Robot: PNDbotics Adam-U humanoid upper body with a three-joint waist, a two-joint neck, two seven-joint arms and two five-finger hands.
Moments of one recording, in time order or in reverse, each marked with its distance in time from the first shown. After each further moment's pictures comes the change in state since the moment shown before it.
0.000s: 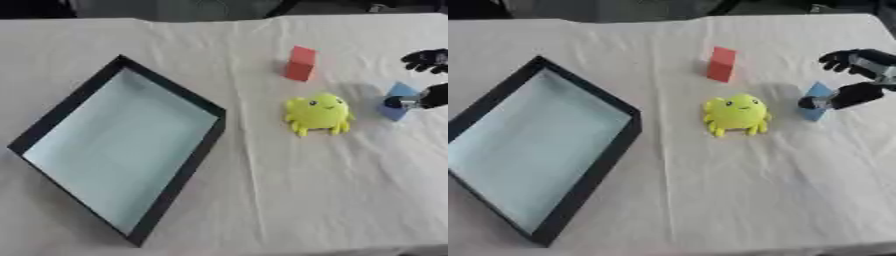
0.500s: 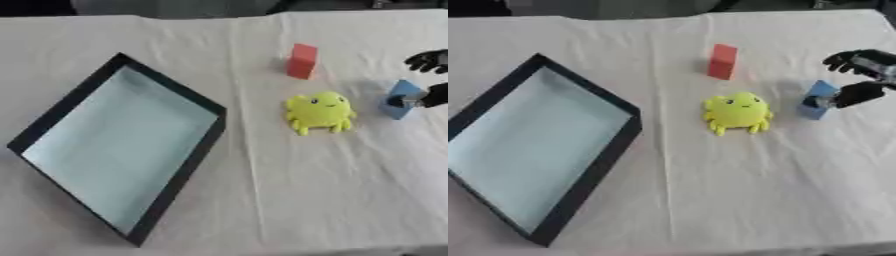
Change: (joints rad) left arm 0.000 -0.001 0.000 0.003 0.000 0.000 -0.003; right arm -0.037 0.005 0.007 0.080 0.040 -0.008 0.004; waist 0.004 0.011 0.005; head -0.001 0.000
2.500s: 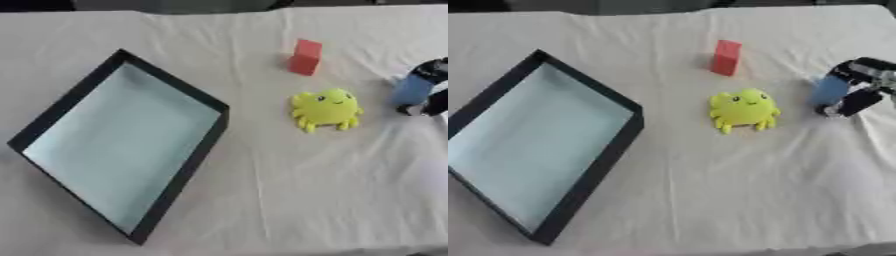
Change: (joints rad) left arm 0.000 -0.008 0.000 0.001 0.000 -0.001 -0.002; right arm -0.048 0.031 0.003 0.116 -0.031 -0.022 0.021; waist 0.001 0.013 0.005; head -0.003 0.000
